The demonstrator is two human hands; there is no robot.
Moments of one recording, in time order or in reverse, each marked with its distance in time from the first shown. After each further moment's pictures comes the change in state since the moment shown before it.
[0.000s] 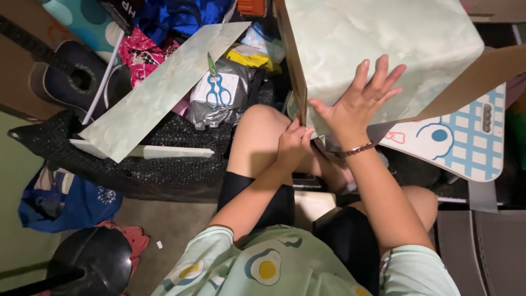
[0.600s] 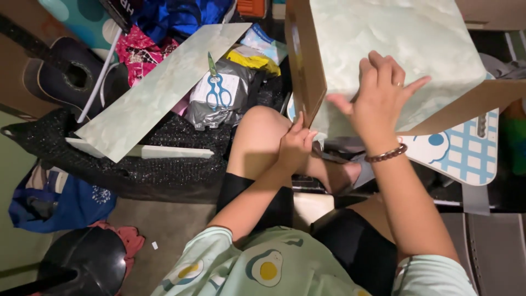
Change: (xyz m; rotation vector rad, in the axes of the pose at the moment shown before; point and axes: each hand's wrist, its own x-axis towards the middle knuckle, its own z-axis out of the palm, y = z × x) left_hand 0.000 -0.024 0.014 0.108 -0.004 0.077; right_hand 0.043 0.013 -0.043 -0.142 -0.225 -0.195
